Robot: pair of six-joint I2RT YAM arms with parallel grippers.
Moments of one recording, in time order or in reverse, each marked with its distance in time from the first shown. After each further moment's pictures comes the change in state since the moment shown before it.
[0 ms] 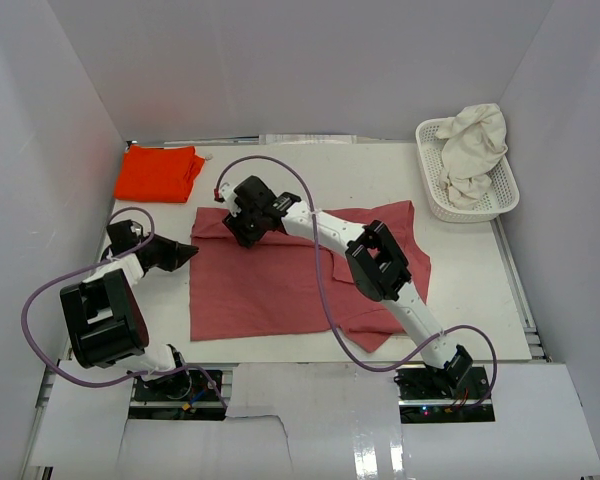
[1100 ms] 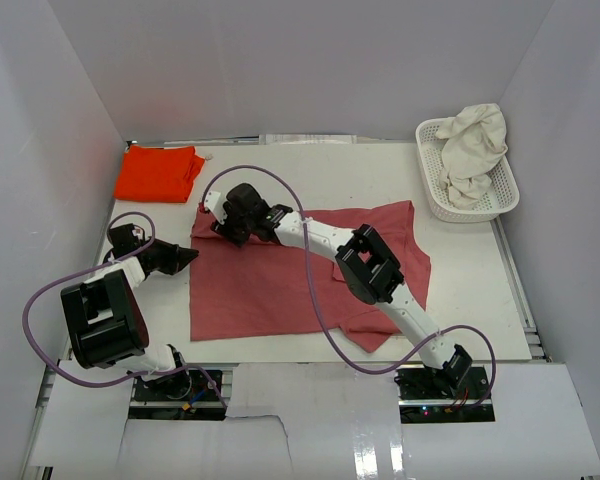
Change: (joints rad) left arm 0.000 -0.003 -0.041 0.026 -0.029 -0.029; right arm 0.039 0.047 -0.034 0.286 -0.001 -0.258
